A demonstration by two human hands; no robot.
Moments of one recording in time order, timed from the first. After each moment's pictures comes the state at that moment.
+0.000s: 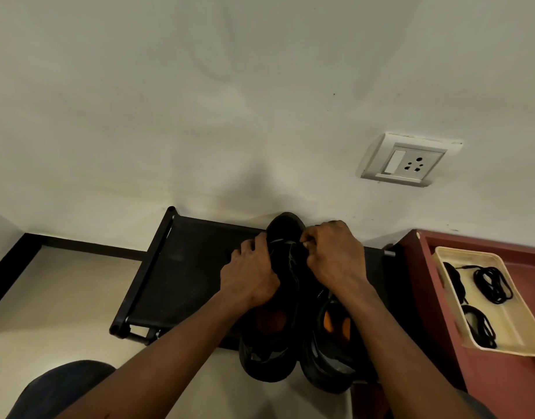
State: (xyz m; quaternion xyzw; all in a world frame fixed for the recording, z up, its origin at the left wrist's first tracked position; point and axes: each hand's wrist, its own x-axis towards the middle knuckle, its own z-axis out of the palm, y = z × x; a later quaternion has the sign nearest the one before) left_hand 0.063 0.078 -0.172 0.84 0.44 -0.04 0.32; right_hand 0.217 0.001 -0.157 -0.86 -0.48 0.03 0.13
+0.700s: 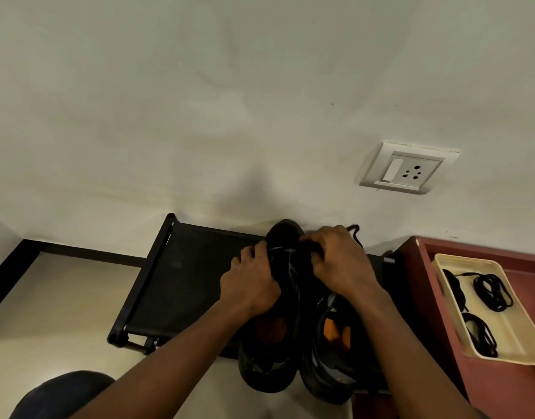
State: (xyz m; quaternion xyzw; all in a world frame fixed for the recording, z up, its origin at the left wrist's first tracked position) left_hand 0.063 0.076 -0.176 0.84 0.44 -0.04 0.31; right_hand 0.234 -0.005 -0.152 -0.82 -0.54 0.09 0.15
